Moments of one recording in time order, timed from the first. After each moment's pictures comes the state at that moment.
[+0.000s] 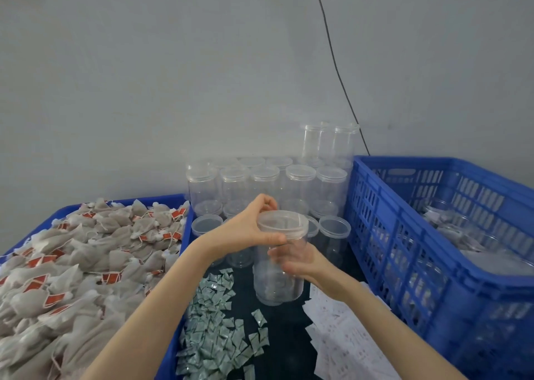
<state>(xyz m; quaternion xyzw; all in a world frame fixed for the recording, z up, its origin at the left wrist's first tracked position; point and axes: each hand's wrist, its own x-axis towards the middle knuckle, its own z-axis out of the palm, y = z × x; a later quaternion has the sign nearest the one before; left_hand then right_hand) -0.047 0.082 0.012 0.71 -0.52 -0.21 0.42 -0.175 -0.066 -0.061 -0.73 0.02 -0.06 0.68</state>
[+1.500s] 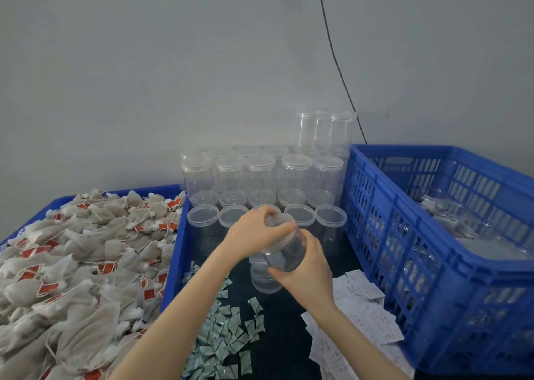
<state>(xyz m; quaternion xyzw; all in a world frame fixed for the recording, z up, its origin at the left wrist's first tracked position) -0.063 0.048 -0.025 0.85 -0.40 -0.10 0.33 -0.175 -0.037 -0.116 -0.83 0.27 -0.33 0.35</state>
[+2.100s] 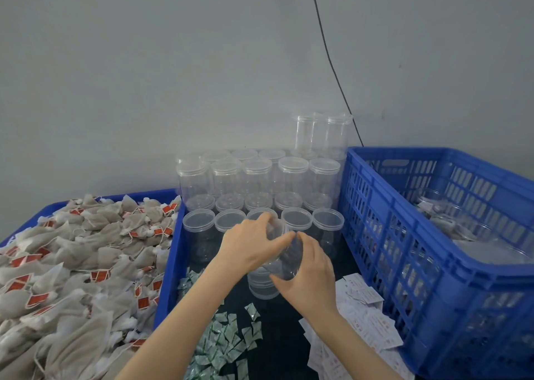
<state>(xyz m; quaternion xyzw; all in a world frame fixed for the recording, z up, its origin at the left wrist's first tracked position) -0.065 0.046 -0.037 0.88 -0.42 0.07 0.19 -0.179 -0.039 -0.117 -0.86 0.25 -0.38 0.22</state>
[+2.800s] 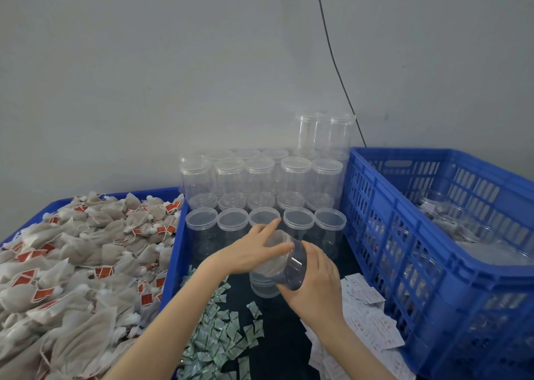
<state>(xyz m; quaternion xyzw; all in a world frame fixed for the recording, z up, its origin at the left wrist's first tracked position) -0.058 0.060 -0.041 0.82 -0.46 -0.23 0.25 -0.188 -0.039 -0.132 -0.88 0.24 -0.39 0.14</state>
